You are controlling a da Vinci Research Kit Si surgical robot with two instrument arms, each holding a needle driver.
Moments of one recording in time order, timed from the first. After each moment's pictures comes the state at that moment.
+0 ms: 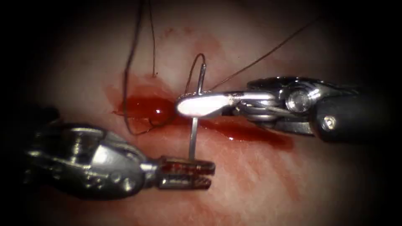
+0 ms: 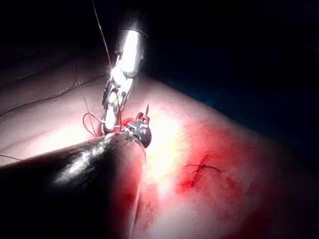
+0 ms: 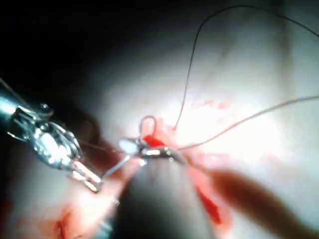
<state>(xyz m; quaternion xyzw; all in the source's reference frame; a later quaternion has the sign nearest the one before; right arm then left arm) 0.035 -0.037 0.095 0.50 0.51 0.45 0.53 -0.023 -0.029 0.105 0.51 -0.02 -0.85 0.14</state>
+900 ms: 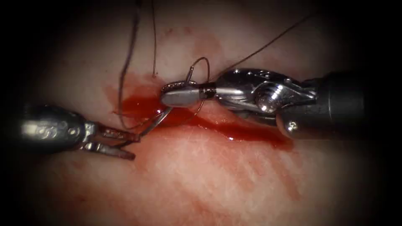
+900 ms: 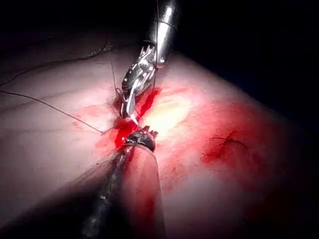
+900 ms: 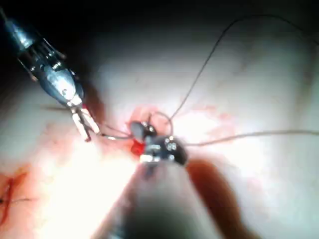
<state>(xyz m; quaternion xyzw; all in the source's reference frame) 0.036 -0.033 0.102 0.30 0.56 0.38 0.68 -0.014 -0.030 0.111 0.43 0.21 -0.87 -0.06</state>
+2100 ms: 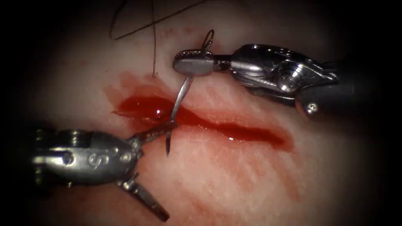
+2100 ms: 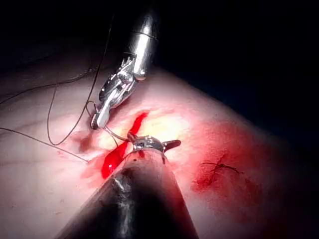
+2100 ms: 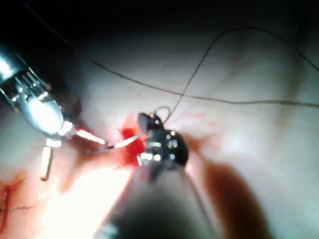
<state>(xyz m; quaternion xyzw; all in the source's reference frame) 0.036 -0.032 0.100 0.29 0.56 0.44 0.64 -0.021 -0.030 0.109 0.45 0.20 -0.85 -0.17</state>
